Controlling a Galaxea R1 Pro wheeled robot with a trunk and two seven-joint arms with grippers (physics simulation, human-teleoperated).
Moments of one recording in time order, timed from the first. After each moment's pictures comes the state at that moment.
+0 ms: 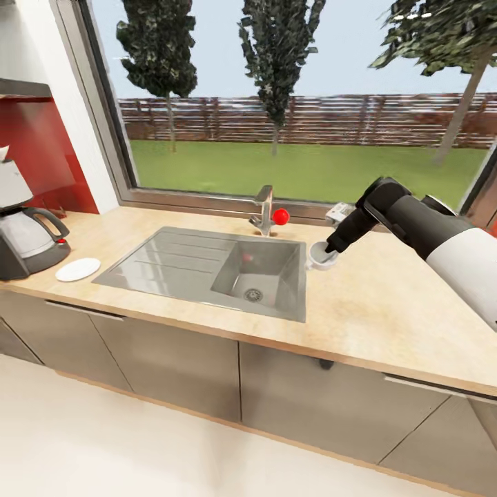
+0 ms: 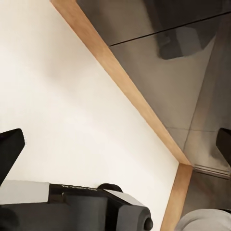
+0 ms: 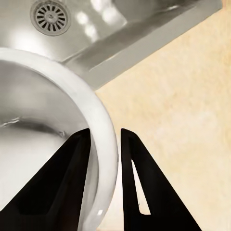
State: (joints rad) left arm -0.12 0.40 0.08 -0.12 0.68 0.05 -1.16; right arm -1.59 -0.33 0.89 -0.77 0.08 1.00 1.00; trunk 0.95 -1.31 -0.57
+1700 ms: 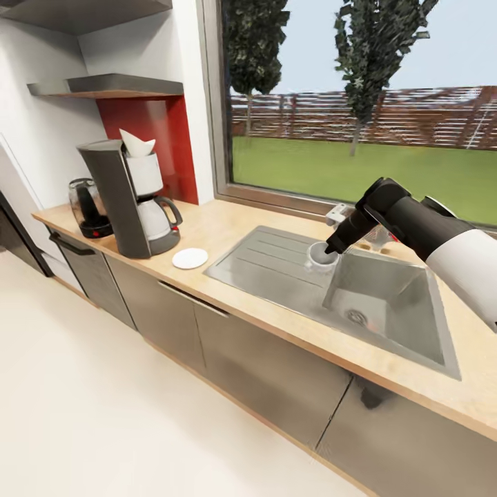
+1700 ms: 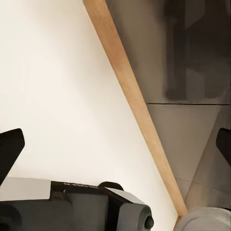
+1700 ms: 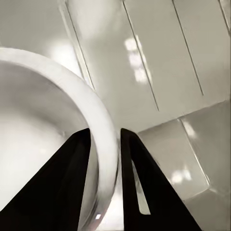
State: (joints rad) left arm -0.12 0.41 0.08 -0.12 0.68 0.05 -1.16; right arm -1.58 -0.33 0.89 -0.77 0.08 1.00 1.00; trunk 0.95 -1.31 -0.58
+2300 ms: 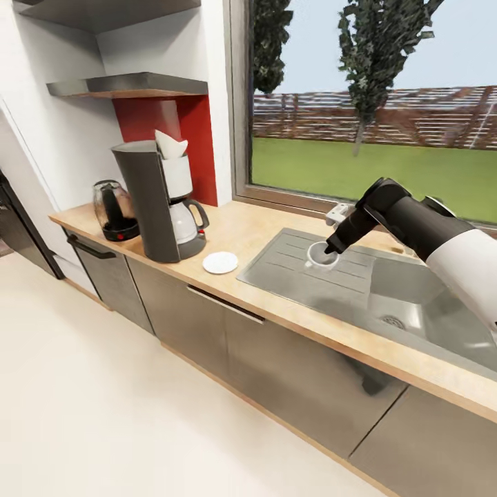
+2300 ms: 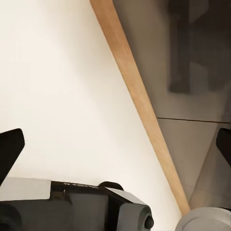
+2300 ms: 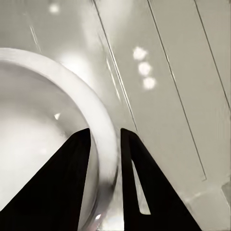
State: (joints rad) left arm -0.12 0.41 0.08 -0.12 0.68 0.05 -1.16; right arm -1.58 -0.33 0.89 -0.77 0.07 1.00 1.00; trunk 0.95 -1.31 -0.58
